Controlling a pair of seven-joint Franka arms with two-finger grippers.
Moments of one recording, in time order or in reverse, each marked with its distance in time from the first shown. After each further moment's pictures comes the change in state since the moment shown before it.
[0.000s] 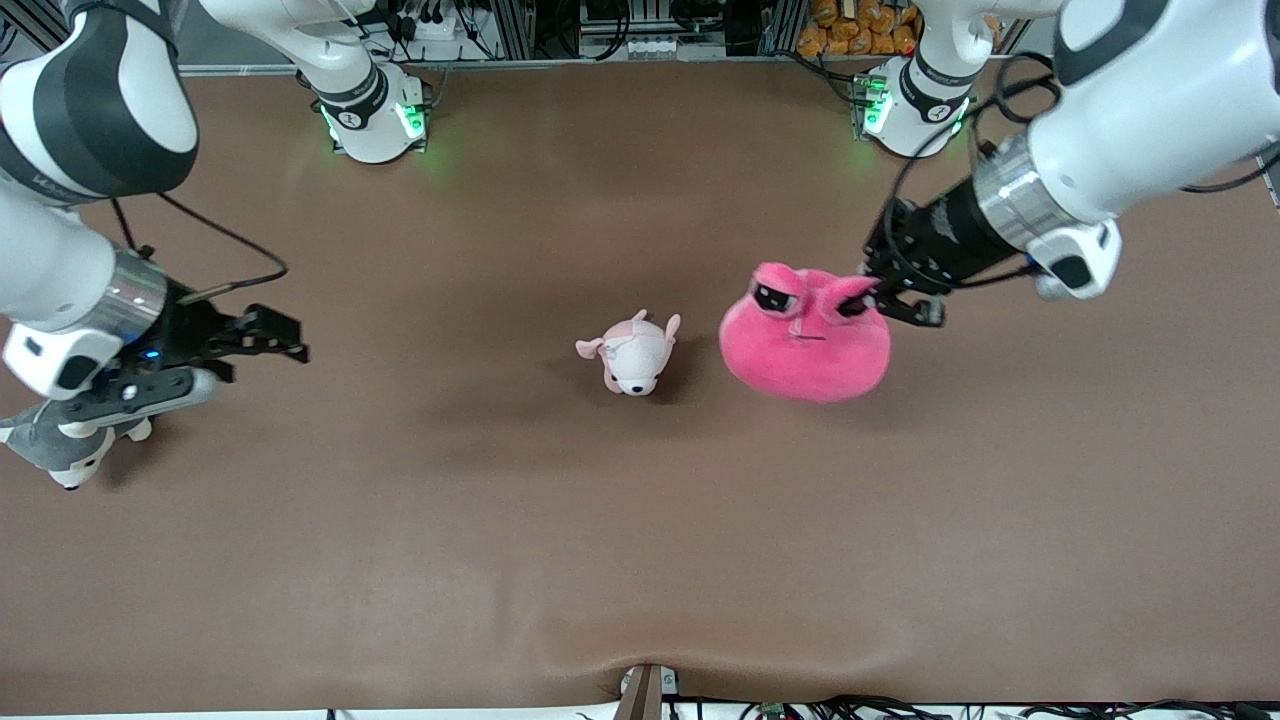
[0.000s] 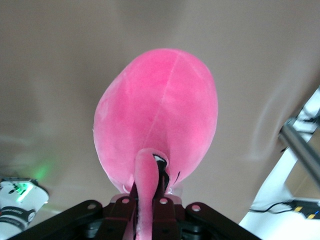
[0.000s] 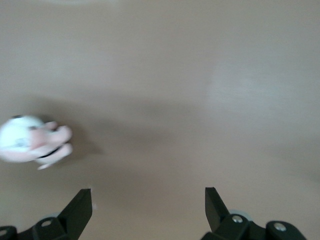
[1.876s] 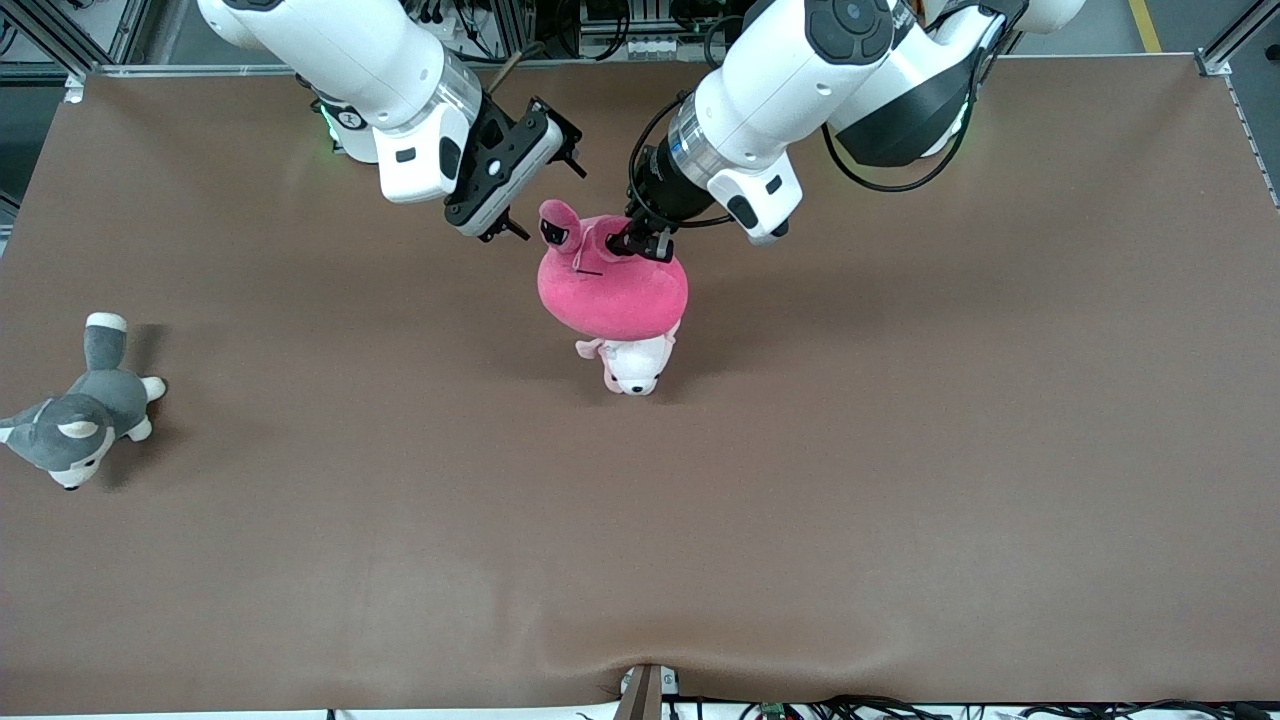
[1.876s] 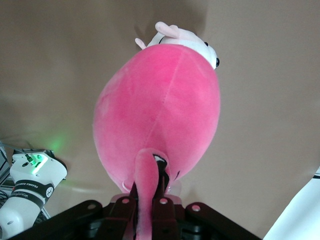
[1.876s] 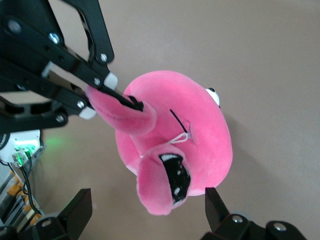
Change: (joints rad) left arm -0.352 0.131 0.002 0.021 0.000 0.227 -0.218; right arm 0.483 -0.206 -0.008 -0.228 0.137 0.193 -0.061
